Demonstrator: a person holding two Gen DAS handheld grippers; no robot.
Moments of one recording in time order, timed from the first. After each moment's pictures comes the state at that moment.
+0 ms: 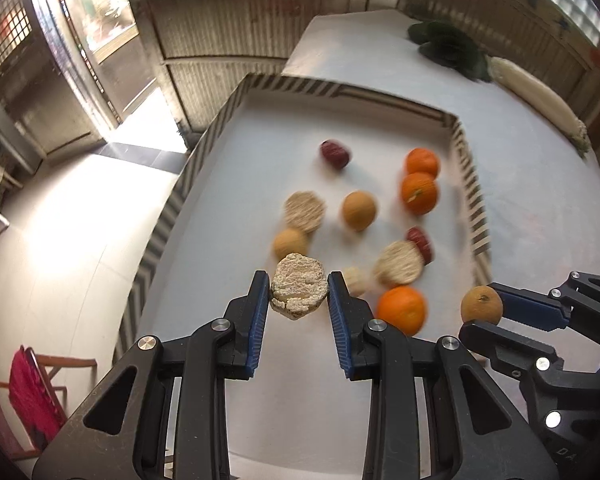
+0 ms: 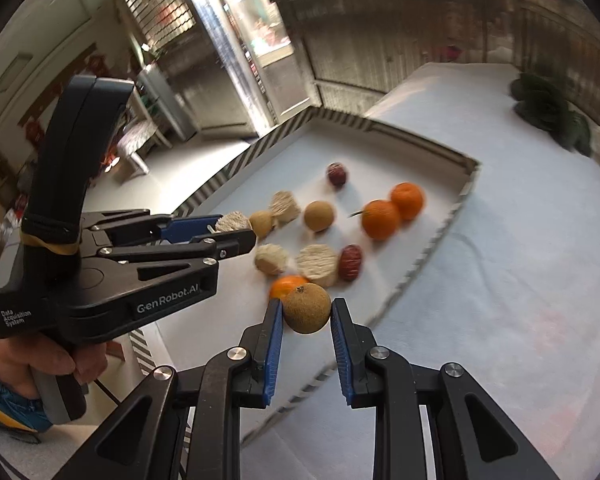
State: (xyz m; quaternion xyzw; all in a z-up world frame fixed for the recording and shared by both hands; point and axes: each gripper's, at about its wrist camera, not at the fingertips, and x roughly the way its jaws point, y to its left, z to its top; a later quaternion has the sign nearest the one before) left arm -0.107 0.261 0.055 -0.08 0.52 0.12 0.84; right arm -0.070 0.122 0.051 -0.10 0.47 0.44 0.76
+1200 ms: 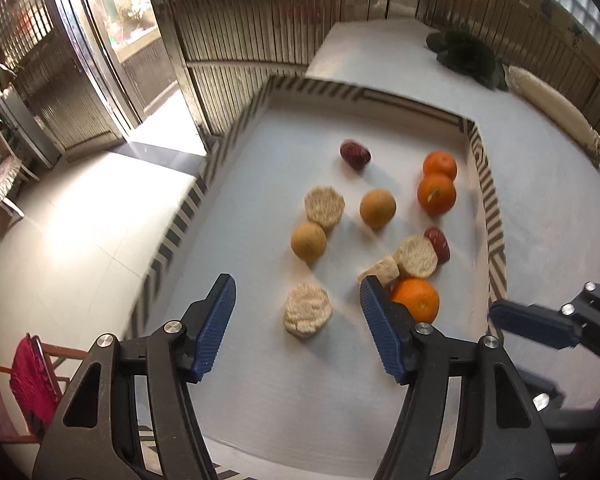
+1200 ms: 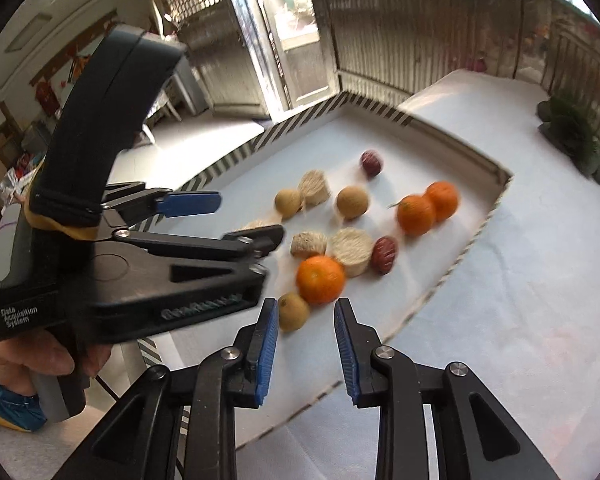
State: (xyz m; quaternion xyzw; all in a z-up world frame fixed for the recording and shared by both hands) left arm -0.115 0.257 0.061 -0.07 0.50 0.16 0.85; right arm -0.083 0.139 0.047 -0.15 0.46 0.45 0.75
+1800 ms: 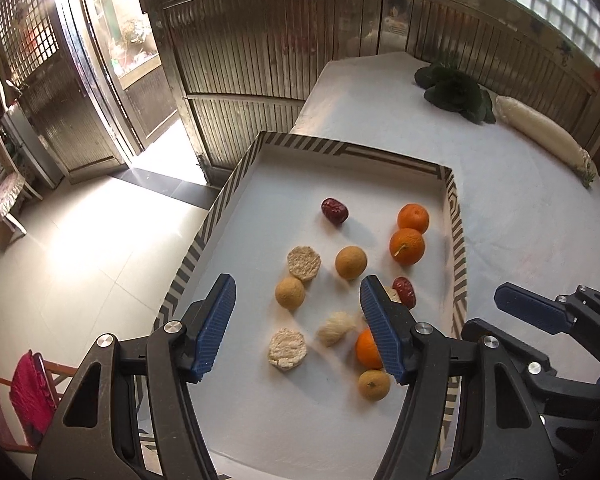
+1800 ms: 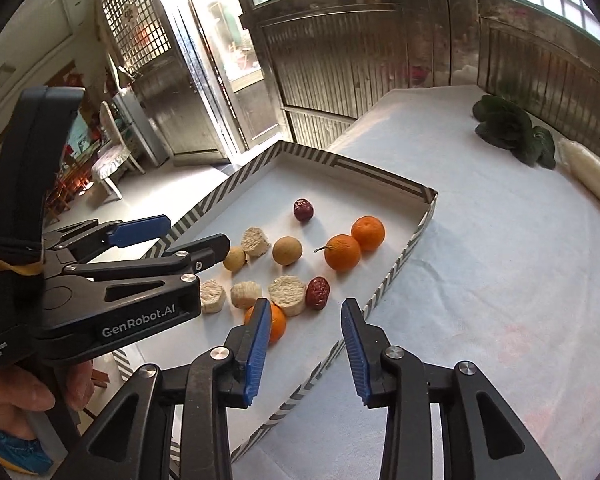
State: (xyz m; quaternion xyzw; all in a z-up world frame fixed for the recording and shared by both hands) left arm -0.106 0.243 0.091 -0.06 0.46 0.17 0.87; right arm -0.061 0.115 0.069 -0.09 0.43 0.38 0.81
